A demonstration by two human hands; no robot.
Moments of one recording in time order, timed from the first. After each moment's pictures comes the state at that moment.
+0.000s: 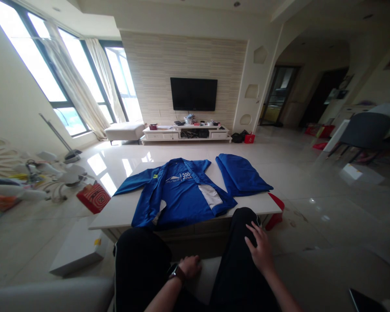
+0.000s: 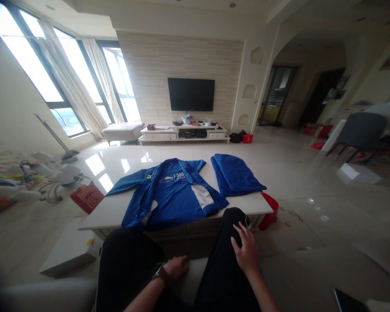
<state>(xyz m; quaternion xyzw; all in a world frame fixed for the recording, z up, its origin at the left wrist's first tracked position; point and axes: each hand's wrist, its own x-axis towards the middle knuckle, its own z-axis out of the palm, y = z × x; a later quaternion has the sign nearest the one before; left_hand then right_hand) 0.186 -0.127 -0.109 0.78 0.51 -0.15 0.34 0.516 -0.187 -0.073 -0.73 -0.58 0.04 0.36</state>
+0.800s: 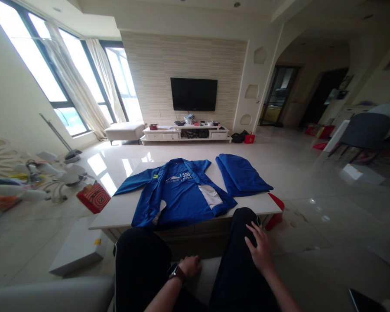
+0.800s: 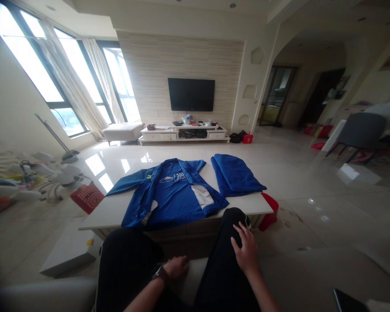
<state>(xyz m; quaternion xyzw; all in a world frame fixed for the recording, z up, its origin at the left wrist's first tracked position) 0.186 -0.127 -0.104 0.78 0.50 -0.16 0.34 0.516 -0.187 -0.072 -0.73 -0.58 0.04 0.36</state>
